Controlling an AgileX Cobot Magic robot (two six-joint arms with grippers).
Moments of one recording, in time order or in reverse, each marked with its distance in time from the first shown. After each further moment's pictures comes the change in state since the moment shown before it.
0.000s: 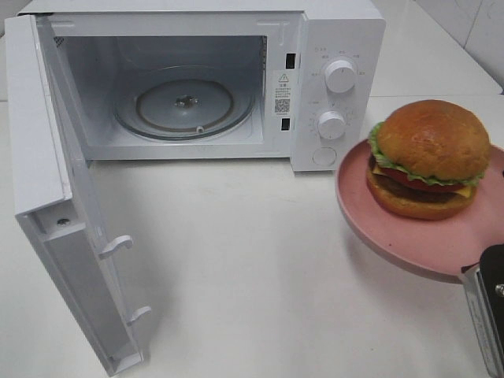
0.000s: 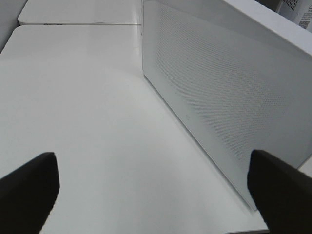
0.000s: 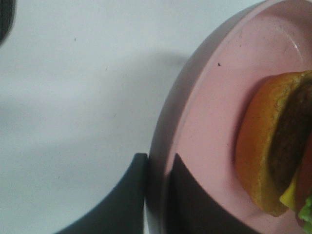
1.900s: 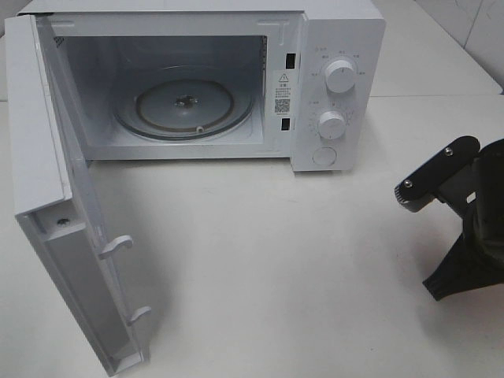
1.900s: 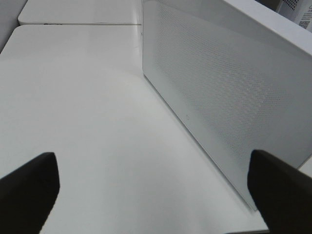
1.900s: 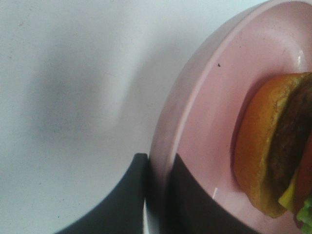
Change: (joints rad) left arm 0.000 0.000 0.000 0.000 0.000 0.000; right arm -0.049 0.658 -0.205 -0.407 0.308 1.617
